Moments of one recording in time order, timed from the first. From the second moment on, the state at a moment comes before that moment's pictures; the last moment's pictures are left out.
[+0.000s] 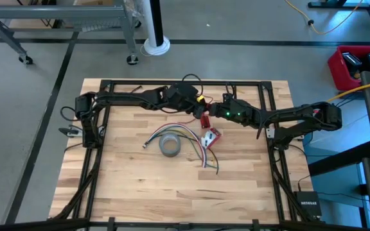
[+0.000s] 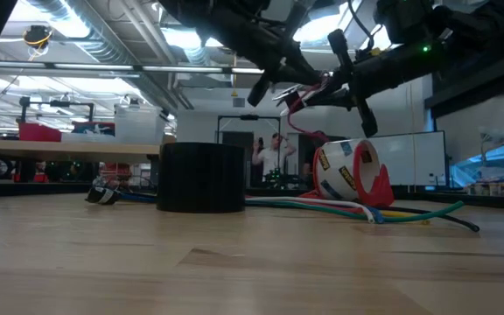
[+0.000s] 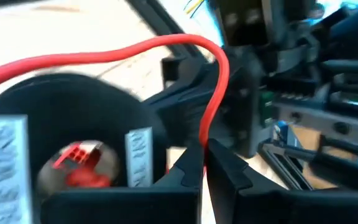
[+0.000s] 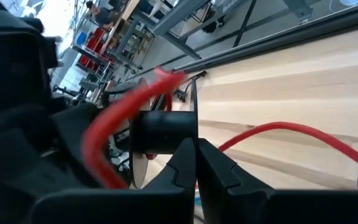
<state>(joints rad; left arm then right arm) 0.25 1.84 1.44 -0.07 0.13 -0.72 -0.24 1.31 0.53 0.55 0.24 1.04</state>
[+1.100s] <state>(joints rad) 0.17 1.80 1.32 -0.41 -0.25 -0.52 -0.29 1.03 0.53 0.07 0.20 0.94</state>
